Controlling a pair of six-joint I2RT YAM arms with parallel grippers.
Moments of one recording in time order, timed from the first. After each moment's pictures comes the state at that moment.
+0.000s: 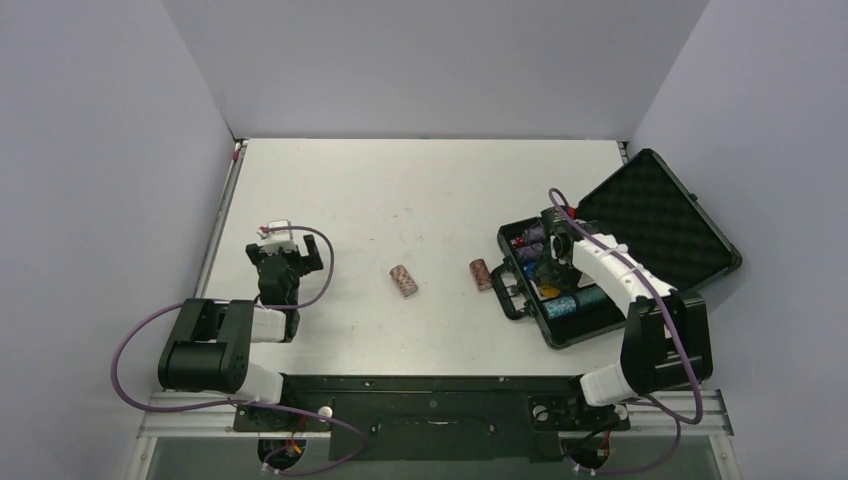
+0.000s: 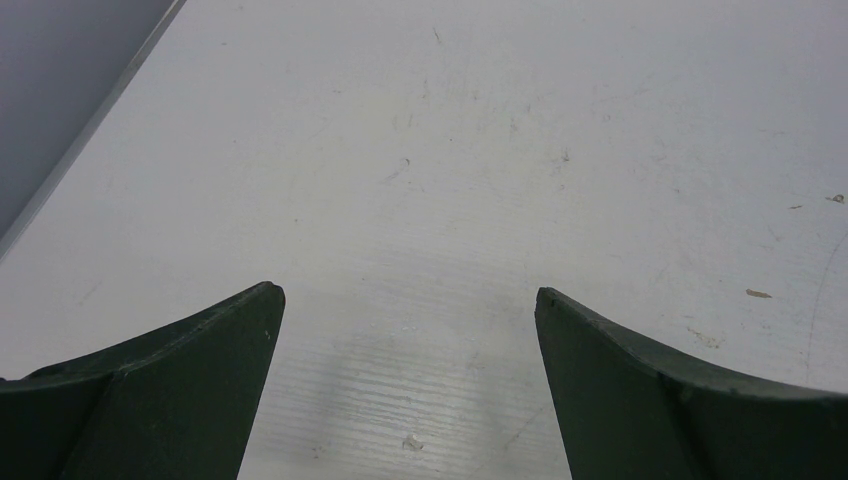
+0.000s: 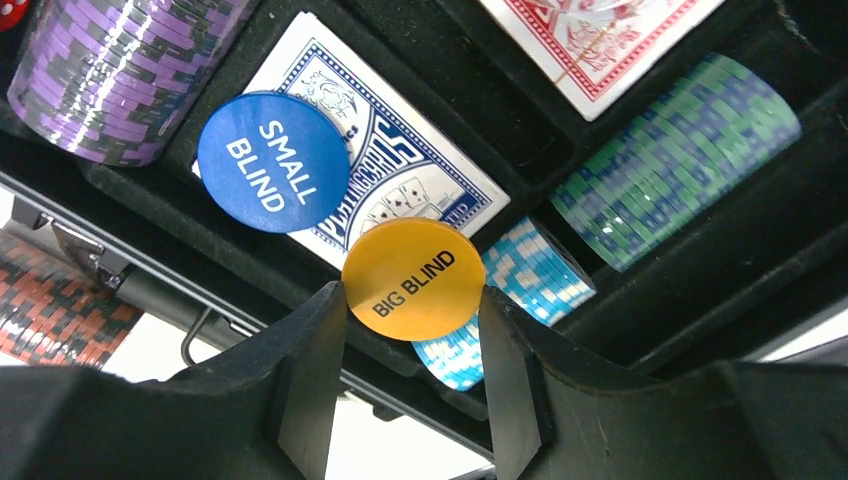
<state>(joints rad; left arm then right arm) -0.06 1.47 0.23 1.04 -0.22 -0.10 0.20 1.44 0.96 -0.85 0.25 0.68</state>
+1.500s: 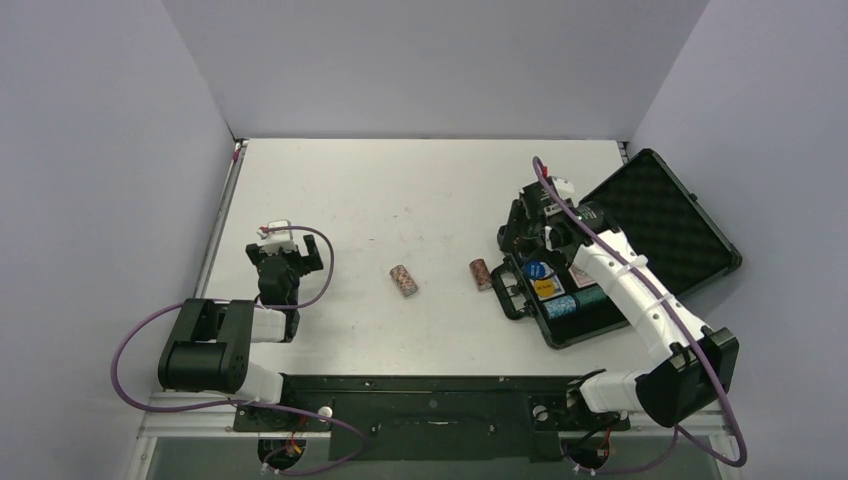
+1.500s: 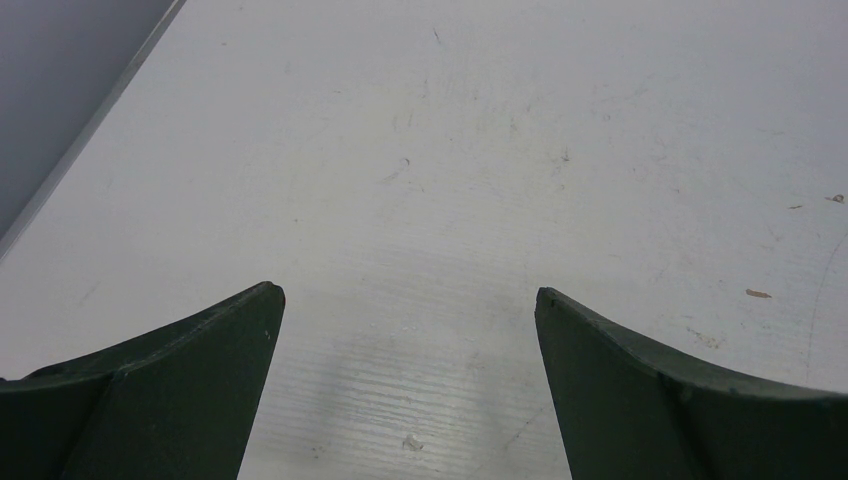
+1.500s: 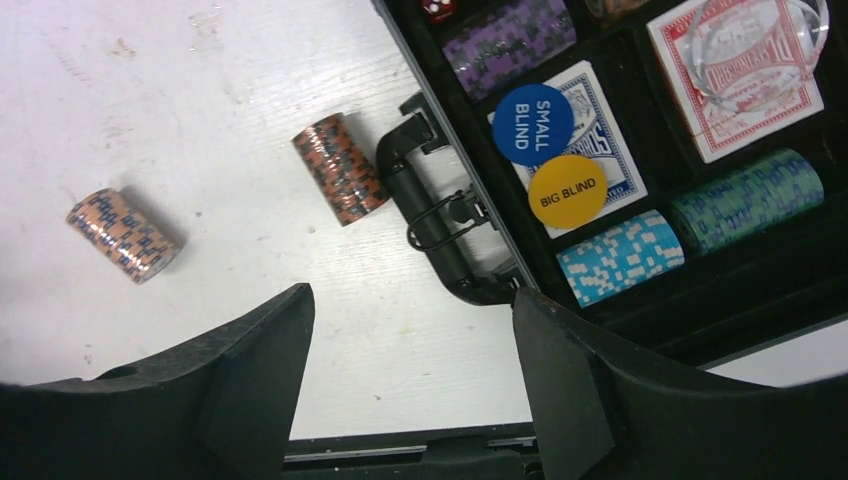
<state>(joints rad) -0.06 1.47 0.23 1.04 -0.22 -0.10 0.44 1.32 1.26 -1.00 0.23 0.63</state>
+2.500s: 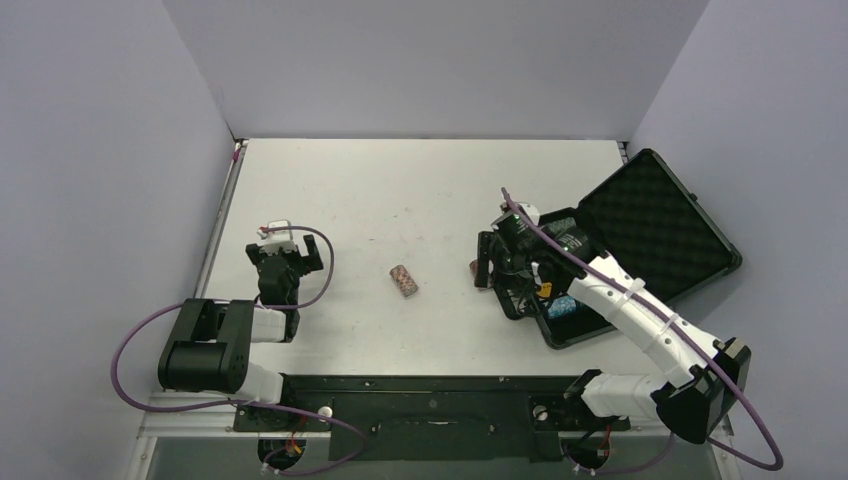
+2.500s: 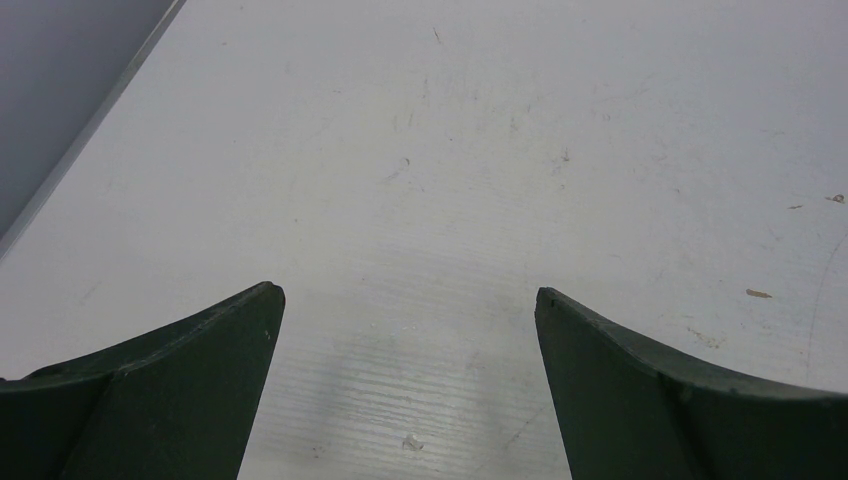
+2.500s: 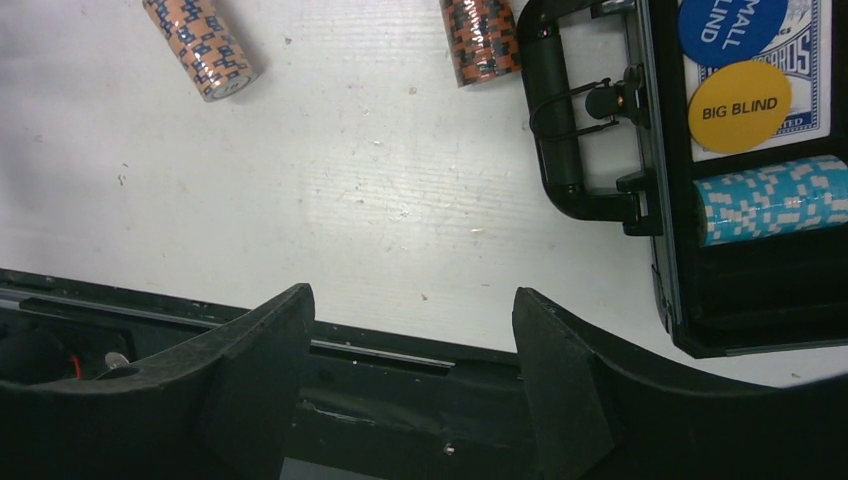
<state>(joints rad) -0.06 1.47 0.23 1.04 -0.22 -0.10 0.69 1.23 1.22 -1.02 0.13 0.67</state>
